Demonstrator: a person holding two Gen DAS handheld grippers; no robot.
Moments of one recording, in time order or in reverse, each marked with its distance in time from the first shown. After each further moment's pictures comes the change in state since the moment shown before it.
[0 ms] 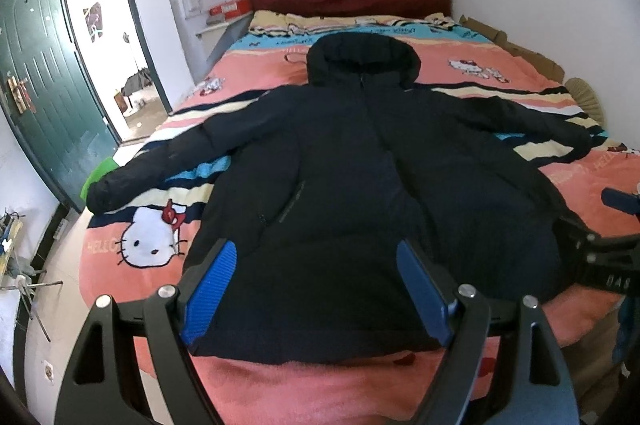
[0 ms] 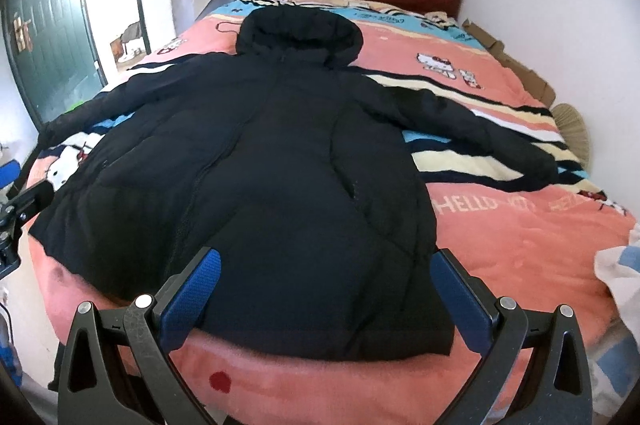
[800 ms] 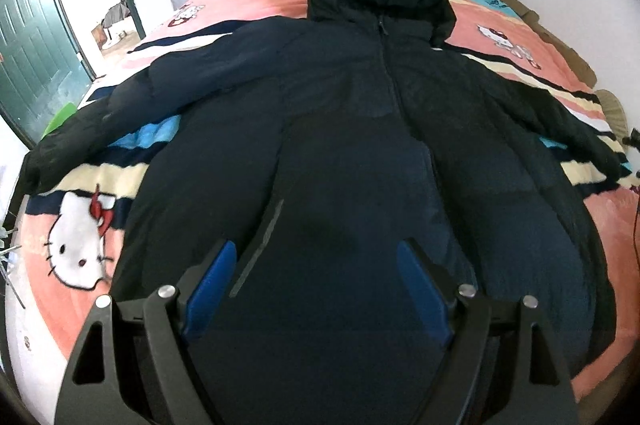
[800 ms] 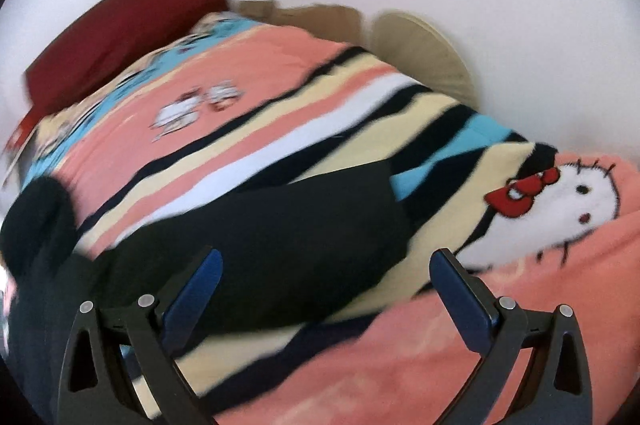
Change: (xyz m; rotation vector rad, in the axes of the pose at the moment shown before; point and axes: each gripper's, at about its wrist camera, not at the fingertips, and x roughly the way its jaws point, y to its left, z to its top) left arm 0.152 0.006 0.052 -0.111 0.242 -0.081; right arm 0.180 -0.418 0.104 0.706 -0.007 -0.314
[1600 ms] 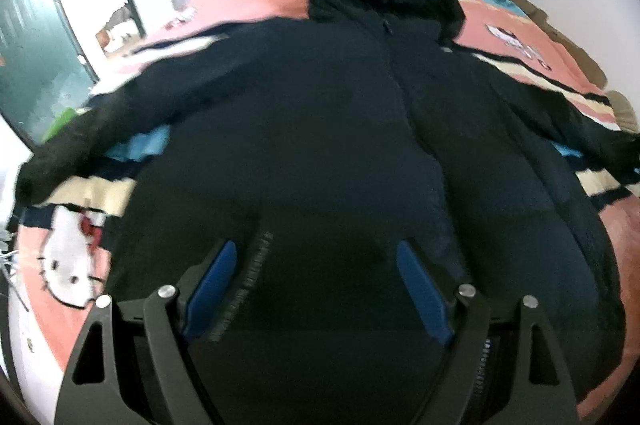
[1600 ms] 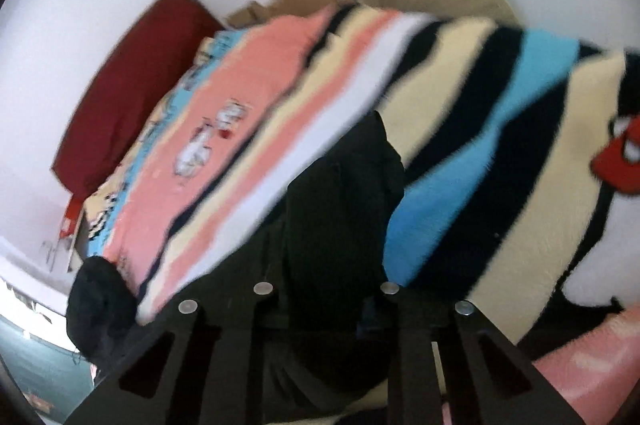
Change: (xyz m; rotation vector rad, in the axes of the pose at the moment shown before) left arm 0.018 -0.009 0.016 0.003 -0.024 0.051; right arm 0.076 -0.014 0.020 0.260 0.046 0.295
